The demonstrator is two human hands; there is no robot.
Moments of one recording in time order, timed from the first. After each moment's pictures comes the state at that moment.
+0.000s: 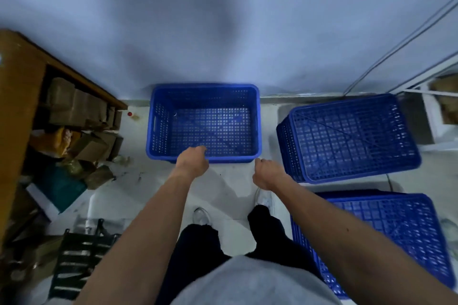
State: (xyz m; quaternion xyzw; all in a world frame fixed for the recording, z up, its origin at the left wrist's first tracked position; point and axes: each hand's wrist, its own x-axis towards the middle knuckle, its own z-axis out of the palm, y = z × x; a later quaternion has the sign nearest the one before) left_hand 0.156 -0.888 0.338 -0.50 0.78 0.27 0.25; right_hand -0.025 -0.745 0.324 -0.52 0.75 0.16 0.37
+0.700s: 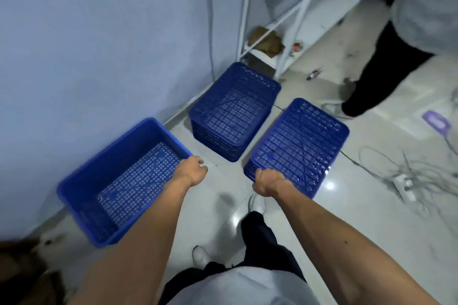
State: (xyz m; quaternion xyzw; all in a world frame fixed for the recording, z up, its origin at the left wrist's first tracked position) left_hand 0.128 -0.741 0.395 -0.23 0.89 0.29 0.27; right_hand 0.103 -0.508 0.413 -0.12 0.92 0.06 0.37
